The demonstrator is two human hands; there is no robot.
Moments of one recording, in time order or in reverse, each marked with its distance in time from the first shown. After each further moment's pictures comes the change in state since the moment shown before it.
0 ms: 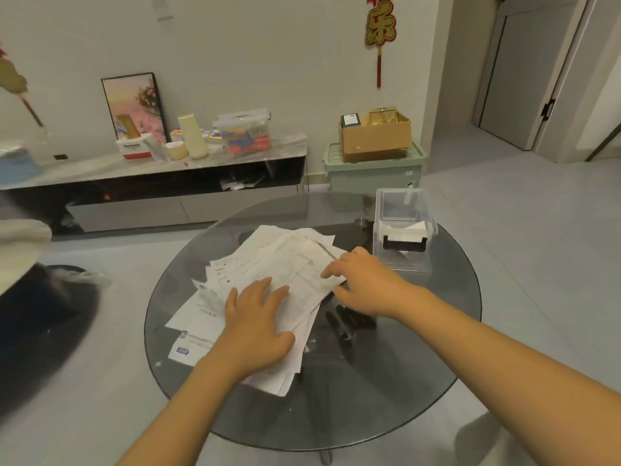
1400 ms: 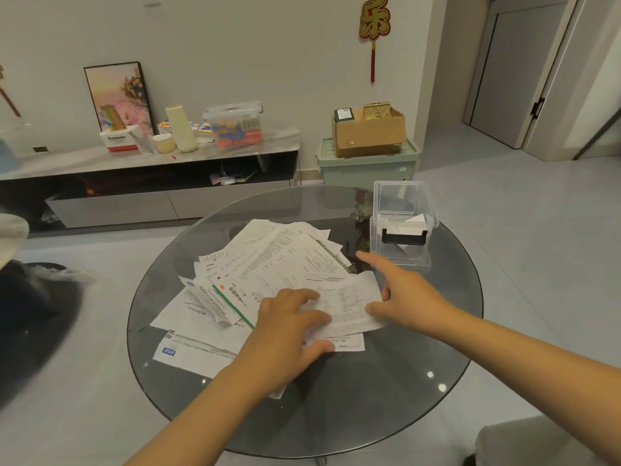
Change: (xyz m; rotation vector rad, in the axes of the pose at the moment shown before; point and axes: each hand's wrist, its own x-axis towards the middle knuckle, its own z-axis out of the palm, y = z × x) left_hand 0.001 0.026 0.024 -0.078 0.130 0.365; right_hand -0.036 0.029 0.013 0.332 0.040 0.307
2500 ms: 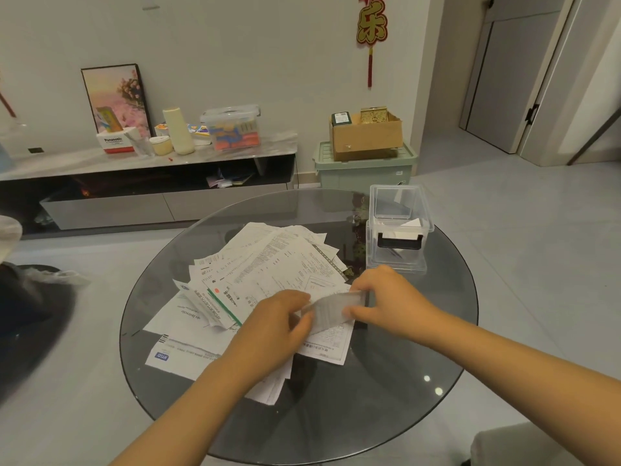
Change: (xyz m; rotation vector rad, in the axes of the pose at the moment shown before) left_hand 0.010 -0.003 -0.010 -0.292 0.054 -0.161; right_hand 0.004 -0.003 0.006 -0.140 0.028 -0.172
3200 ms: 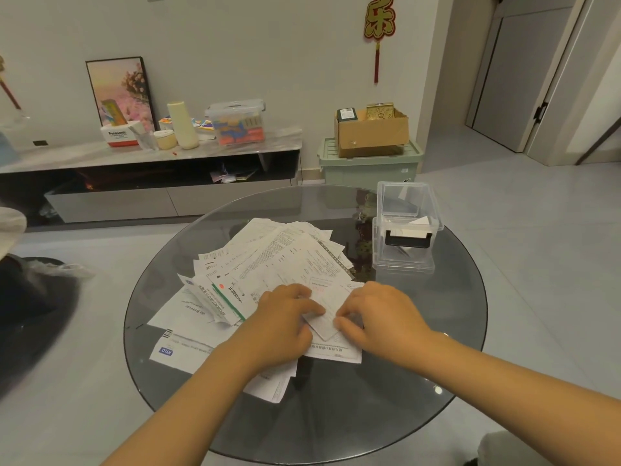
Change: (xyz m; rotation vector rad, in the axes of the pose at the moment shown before) left_hand 0.009 -0.008 -0.001 0.196 -0.193 0.023; right_hand -0.006 -0.011 0.028 -0.295 0.088 -0.195
